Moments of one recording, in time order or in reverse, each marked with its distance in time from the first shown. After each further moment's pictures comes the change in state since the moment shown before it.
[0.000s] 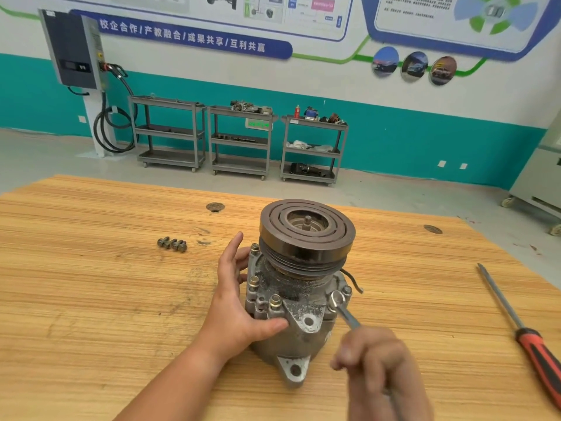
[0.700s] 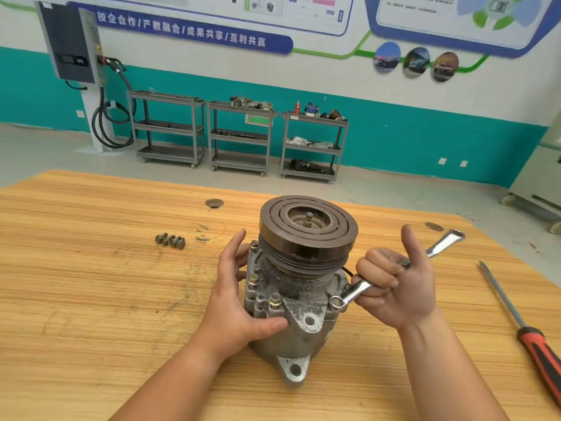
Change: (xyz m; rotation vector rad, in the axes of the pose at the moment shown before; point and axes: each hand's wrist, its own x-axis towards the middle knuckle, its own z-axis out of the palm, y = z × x) left_hand 0.000 0.000 -0.001 0.022 -0.006 -0.009; right_hand 0.101 0.001 -0.064 0.929 -0.493 0.433
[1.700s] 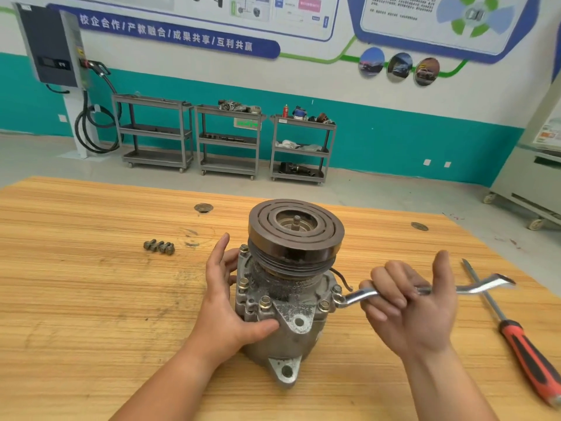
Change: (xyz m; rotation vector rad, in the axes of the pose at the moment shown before) left_hand -0.001 -0.003 0.002 -0.001 -0.003 0.010; right_hand -0.034 0.018 0.019 -0.184 0.207 -0.423
